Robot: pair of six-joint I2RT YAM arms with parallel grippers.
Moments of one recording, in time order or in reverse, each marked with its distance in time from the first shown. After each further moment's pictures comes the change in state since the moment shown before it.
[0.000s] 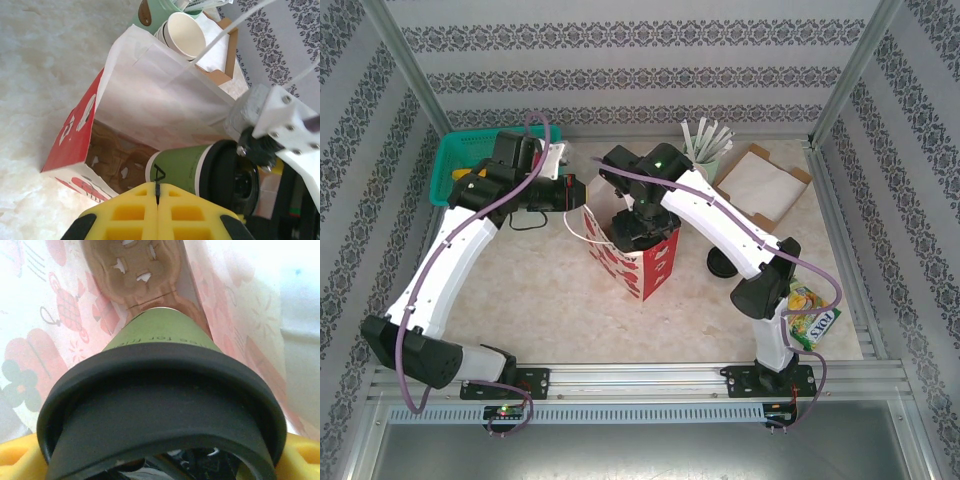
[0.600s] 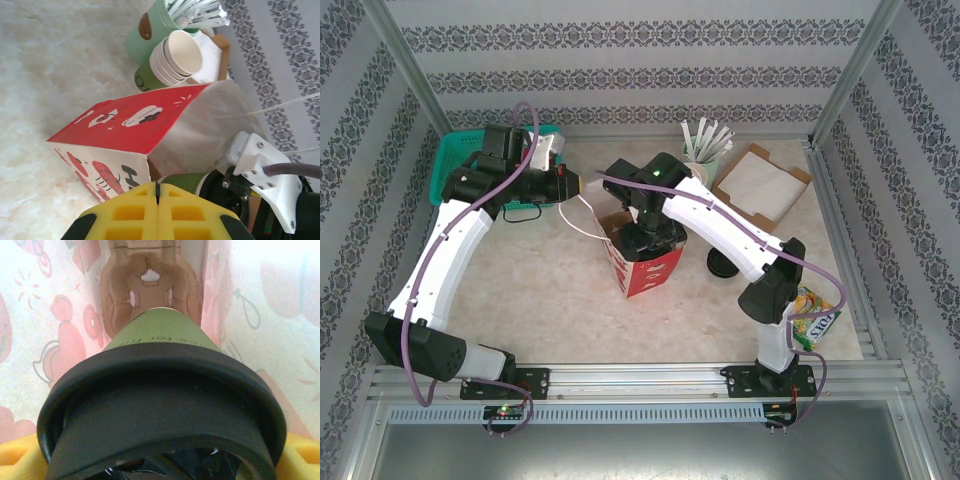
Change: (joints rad) left arm 0.079 0.026 0.031 0.014 0.097 -0.023; right arm 0.013 -0.061 -0.160 0.004 -0.018 0.040
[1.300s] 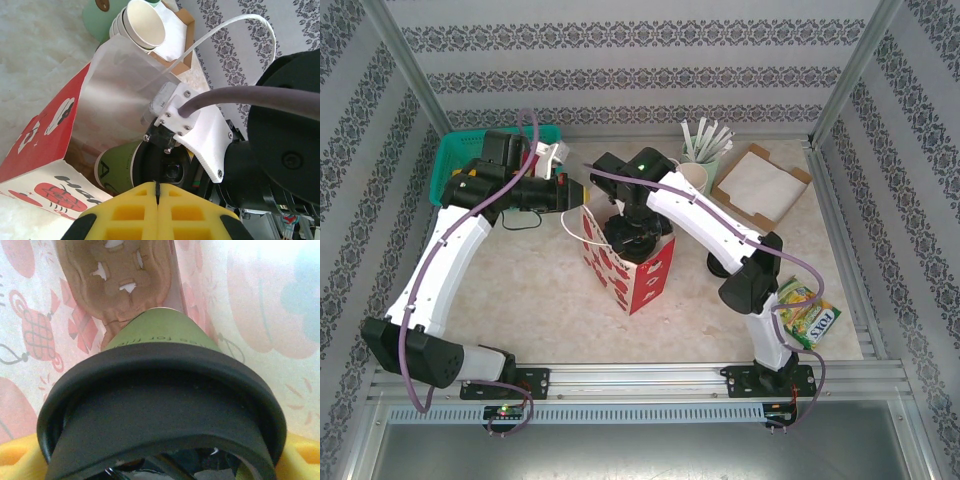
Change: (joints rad) left arm 0.000 -0.034 -0.053 -0.015 0.155 0.027; right arm -0.002 0.150 0.177 -0.005 -0.014 -0.010
